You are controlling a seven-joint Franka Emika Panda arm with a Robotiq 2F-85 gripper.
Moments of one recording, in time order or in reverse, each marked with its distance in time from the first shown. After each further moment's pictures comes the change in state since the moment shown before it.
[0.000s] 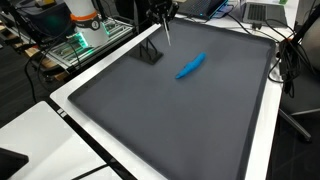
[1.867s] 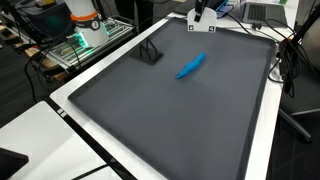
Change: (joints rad) arm 0.139 0.439 0.052 0.722 -0.488 -0.520 -0.394
